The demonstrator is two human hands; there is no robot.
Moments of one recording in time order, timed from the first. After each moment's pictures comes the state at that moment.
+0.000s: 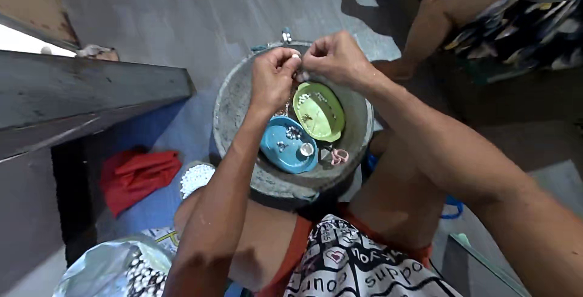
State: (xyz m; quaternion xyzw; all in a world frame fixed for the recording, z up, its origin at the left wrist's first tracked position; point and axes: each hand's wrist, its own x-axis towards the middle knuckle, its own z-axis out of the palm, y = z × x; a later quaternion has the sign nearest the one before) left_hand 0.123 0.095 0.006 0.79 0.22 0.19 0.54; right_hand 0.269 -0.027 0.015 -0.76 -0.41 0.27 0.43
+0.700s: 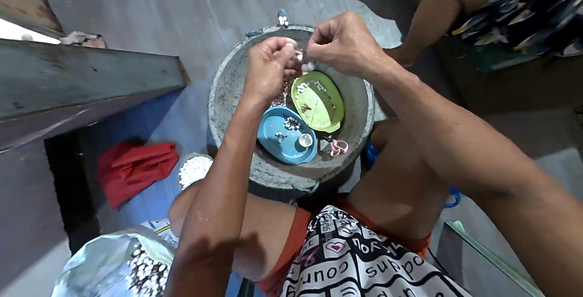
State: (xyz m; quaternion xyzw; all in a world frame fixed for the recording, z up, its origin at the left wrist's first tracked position) left_hand 0.119 0.097 0.002 0.68 0.25 0.14 0.67; right_hand 0.277 -0.035 0.012 -0.77 -0.43 0.25 0.40
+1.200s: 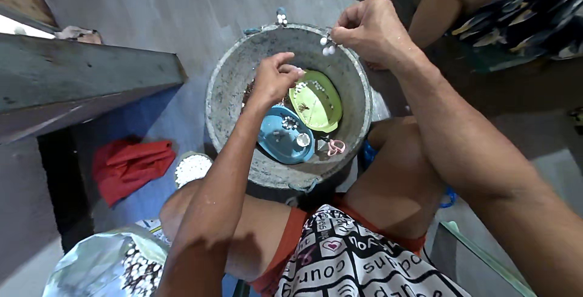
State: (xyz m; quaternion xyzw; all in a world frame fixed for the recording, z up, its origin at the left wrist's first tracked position) left_hand 0.125 0.103 -0.057 0.76 0.29 0.03 0.57; right_hand 0.318 -0.059 0.012 -0.82 -0.42 0.20 0.34
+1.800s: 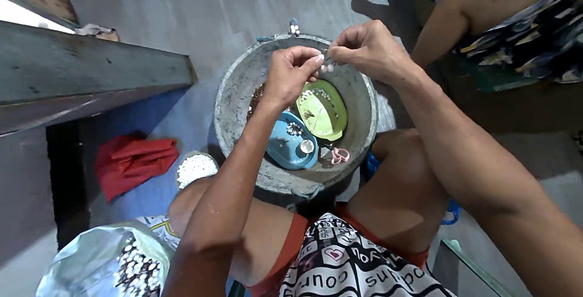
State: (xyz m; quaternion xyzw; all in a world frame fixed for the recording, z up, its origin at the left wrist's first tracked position) left_hand 0.129 0.089 -0.011 0.72 0.19 0.18 0.65; right_hand 0.303 -0.050 0.009 -0.72 -0.48 0.26 0.42
